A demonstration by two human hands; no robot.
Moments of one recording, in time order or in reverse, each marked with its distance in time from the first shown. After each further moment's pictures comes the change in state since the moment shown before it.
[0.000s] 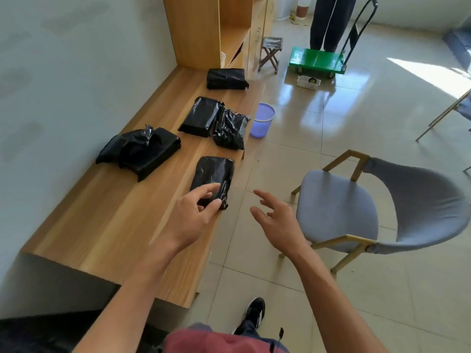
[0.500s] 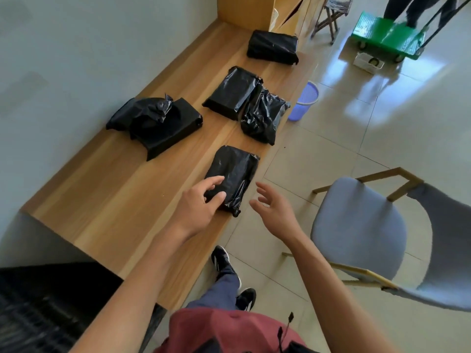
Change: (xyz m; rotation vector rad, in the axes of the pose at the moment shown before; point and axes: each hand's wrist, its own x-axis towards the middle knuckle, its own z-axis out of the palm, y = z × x) left_hand 0.090 -0.070 0.012 -0.014 0.080 -0.273; right_hand 0.146 0.012 0.038 -0.026 -0.279 0.099
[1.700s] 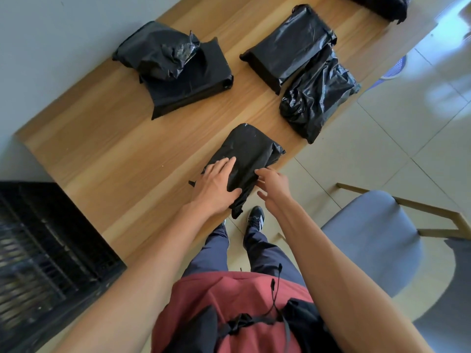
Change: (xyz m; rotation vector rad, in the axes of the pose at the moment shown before) left_hand 0.121 -0.067 0.071 0.387 -0.106 -0.332; right_hand 0.189 0.011 0.036 0.410 -0.154 0.679
